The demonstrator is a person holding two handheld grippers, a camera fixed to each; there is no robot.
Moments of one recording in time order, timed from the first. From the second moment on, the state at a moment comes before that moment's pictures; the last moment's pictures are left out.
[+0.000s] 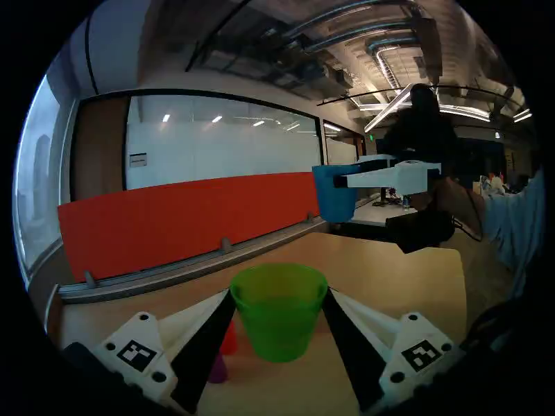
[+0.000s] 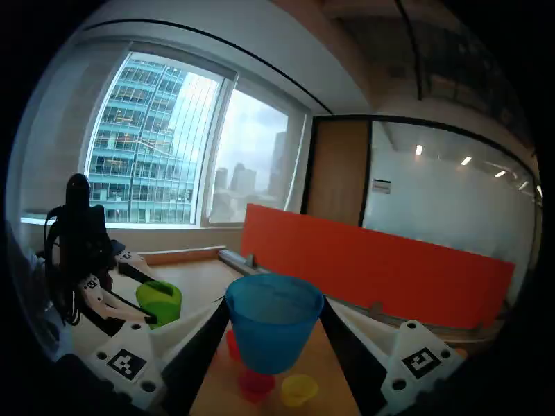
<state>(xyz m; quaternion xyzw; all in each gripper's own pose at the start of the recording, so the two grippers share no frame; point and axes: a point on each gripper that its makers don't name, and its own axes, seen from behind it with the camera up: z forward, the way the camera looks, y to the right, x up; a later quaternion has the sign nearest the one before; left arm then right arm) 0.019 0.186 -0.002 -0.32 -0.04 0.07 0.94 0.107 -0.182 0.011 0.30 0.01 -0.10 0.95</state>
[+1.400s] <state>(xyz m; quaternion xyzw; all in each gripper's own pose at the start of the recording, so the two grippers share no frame) -0.057 0.166 -0.002 -0.32 -0.13 0.11 0.93 -0.002 -0.171 0.009 0.33 -0.07 -0.12 0.94</state>
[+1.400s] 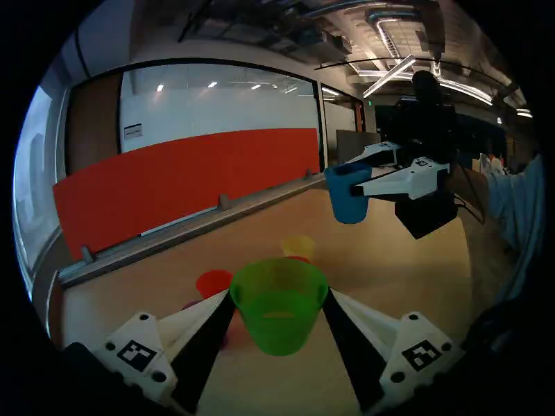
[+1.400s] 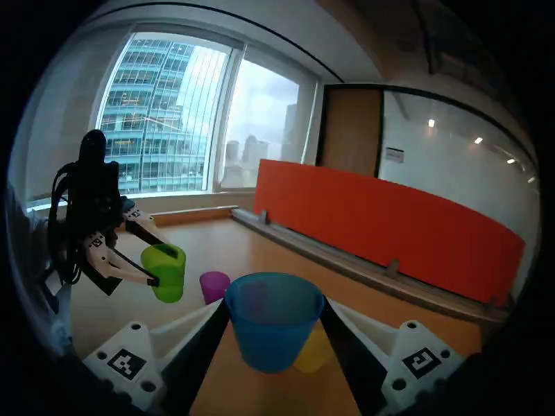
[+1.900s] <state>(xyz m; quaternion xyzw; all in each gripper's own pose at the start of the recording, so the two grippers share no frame) -0.094 0.160 -0.001 -0.32 -0.17 0.12 0.92 -0.048 -0.172 0.011 0.34 -0.11 -0.12 0.93</state>
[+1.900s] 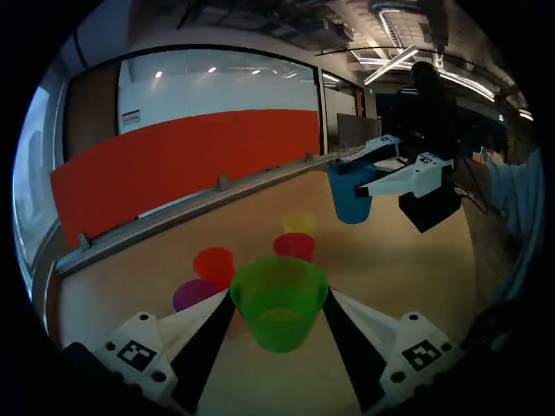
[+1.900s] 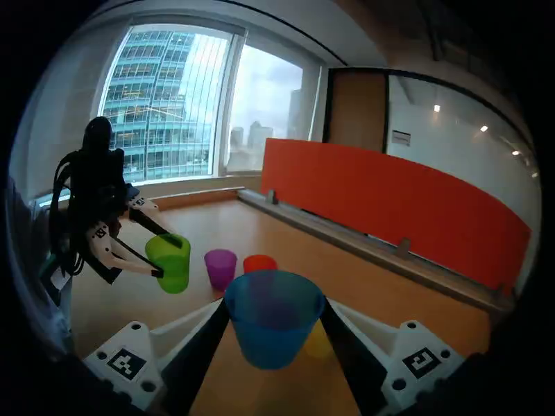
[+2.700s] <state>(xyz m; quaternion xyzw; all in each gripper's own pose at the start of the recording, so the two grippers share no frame) -0.143 0.153 0.001 -0.33 -0.23 0.15 0.91 -0.116 -0.174 0.011 0.35 -0.19 -0.13 0.91</state>
